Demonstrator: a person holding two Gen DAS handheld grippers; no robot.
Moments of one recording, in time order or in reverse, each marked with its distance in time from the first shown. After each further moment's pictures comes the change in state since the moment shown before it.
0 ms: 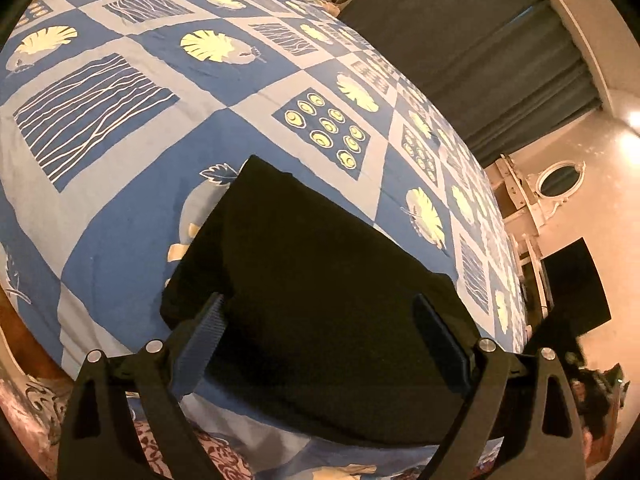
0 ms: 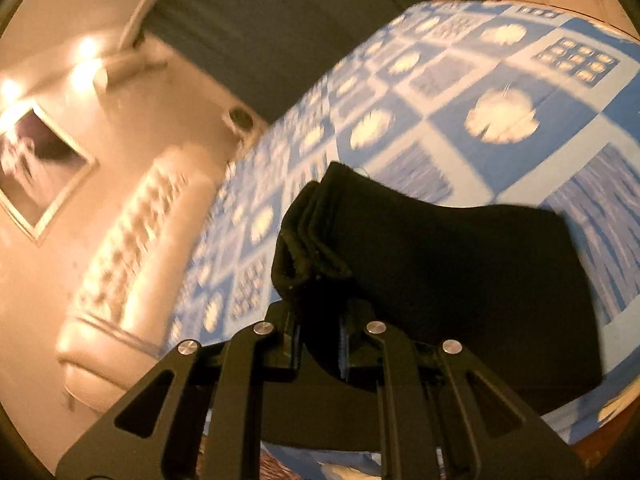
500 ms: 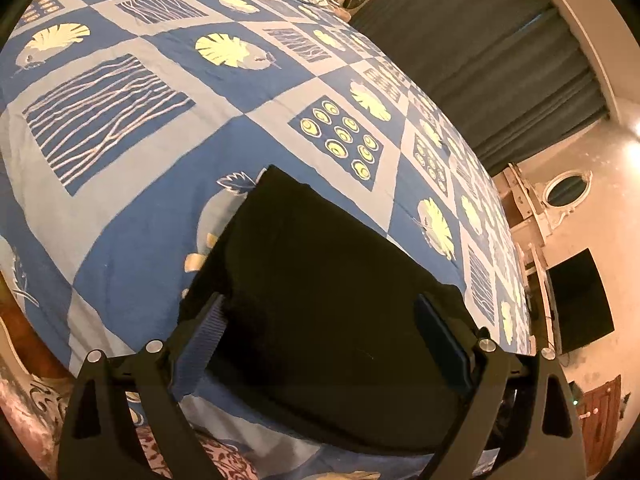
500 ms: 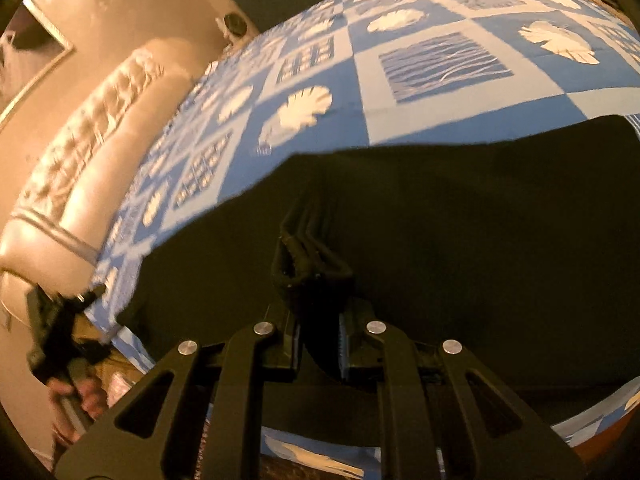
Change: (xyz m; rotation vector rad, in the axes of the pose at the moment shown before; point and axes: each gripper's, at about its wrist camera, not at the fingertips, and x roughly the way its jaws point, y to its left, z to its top) left arm -0.004 0.011 0.007 -0.027 -0.028 0.036; right arm 0.115 0.016 -0.106 -0.201 0.245 -0.152
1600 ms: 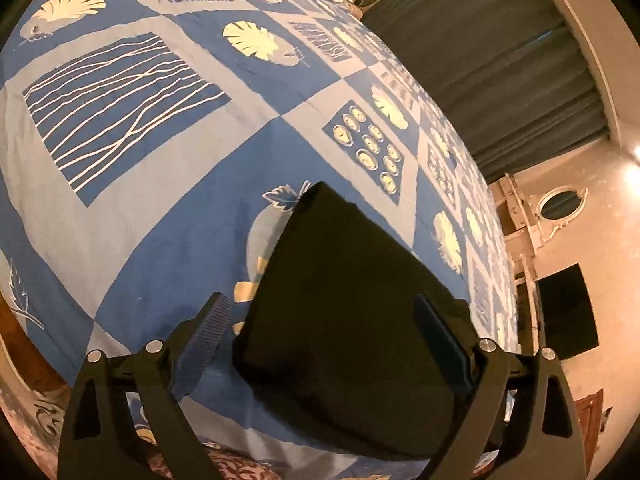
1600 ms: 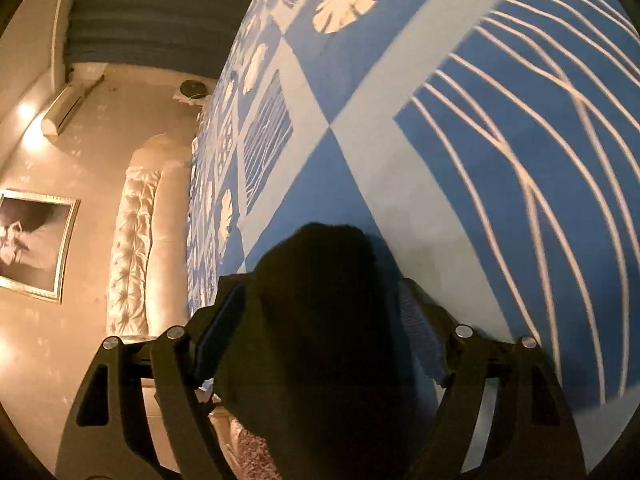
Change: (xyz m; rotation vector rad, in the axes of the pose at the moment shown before) left arm 0.009 0.048 0.018 -0.063 0.041 -0.045; right arm -0.050 -0.251 0.061 0.501 0.039 0.298
